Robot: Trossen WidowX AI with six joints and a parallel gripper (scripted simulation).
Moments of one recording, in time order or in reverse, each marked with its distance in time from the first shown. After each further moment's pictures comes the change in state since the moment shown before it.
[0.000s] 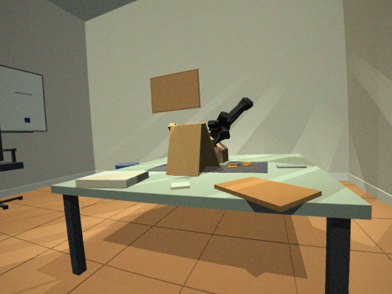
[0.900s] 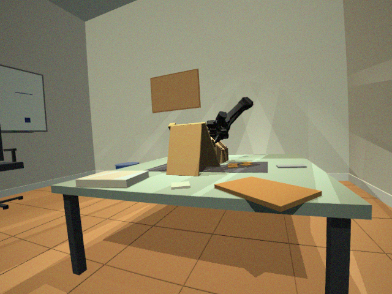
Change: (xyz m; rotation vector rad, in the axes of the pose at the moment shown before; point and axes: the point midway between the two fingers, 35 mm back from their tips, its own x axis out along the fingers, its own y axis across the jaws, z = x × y) arm 0.000 -0.010 0.001 0.001 0.003 -0.003
